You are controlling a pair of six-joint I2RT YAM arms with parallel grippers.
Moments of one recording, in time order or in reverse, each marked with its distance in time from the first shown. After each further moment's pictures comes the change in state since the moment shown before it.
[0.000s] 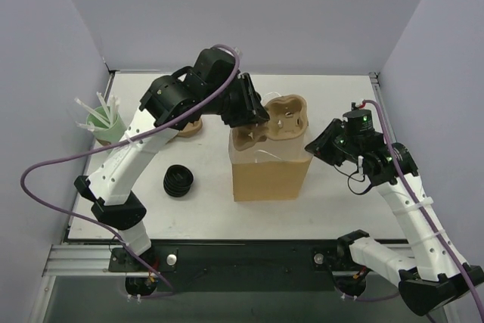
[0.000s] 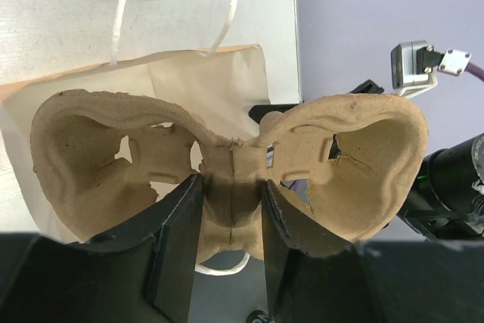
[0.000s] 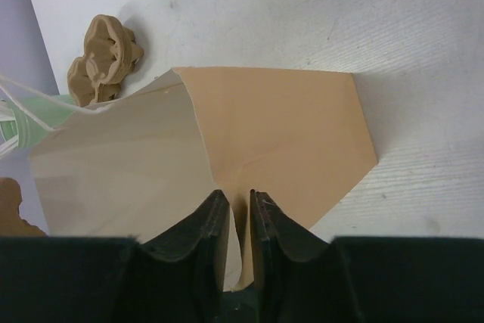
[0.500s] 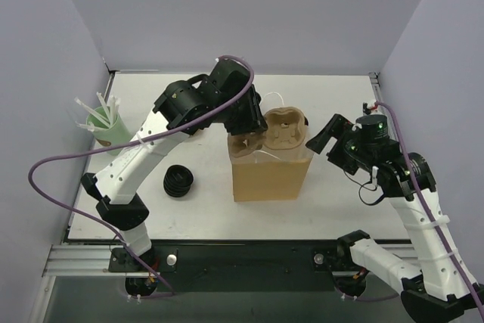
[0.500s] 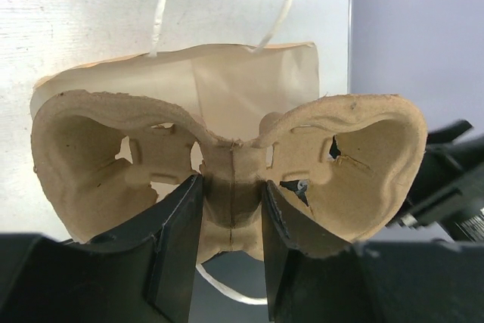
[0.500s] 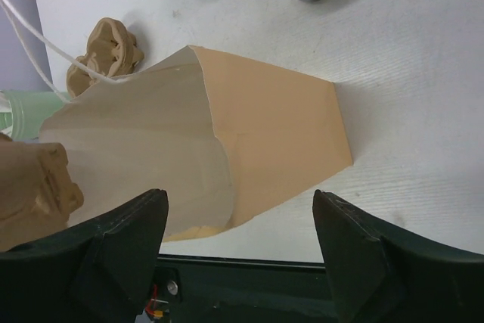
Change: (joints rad) left arm -0.073 0.015 -0.042 -0.050 -0.140 0.010; right arm 0.005 -0.067 0.064 -0.086 0.043 -0.068
